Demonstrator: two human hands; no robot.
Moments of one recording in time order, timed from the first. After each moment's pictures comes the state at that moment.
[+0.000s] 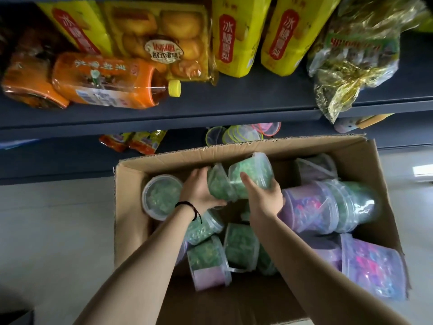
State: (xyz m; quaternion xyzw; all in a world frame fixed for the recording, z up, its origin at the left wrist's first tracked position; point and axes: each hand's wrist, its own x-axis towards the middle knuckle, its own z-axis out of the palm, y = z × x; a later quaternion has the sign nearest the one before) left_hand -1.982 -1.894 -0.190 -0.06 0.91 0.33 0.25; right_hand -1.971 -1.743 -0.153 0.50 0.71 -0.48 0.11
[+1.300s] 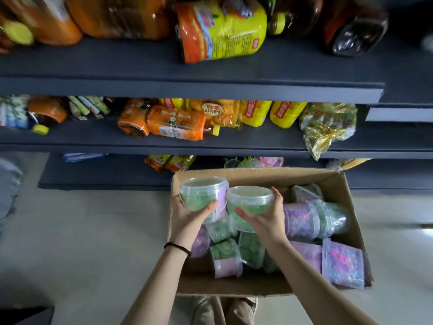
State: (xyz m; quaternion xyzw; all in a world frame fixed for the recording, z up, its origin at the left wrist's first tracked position) left_hand -1.887 -1.956 -0.012 -0.33 0.68 0.65 0.04; right_hand -1.913 -1.767 -0.012 0.19 0.83 -0.50 0.11
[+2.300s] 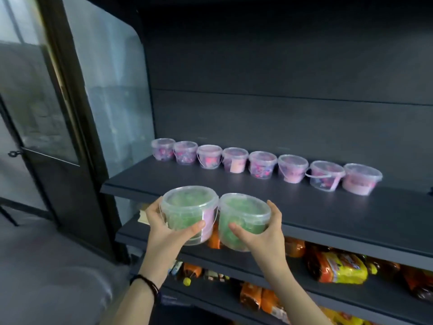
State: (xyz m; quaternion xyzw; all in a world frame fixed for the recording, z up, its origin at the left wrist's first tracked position) left_hand -1.858 -2.317 0.446 -0.16 0.66 0.66 -0.34; right_hand -1.952 -2.143 0.426 -0.16 0.74 -0.66 -0.04
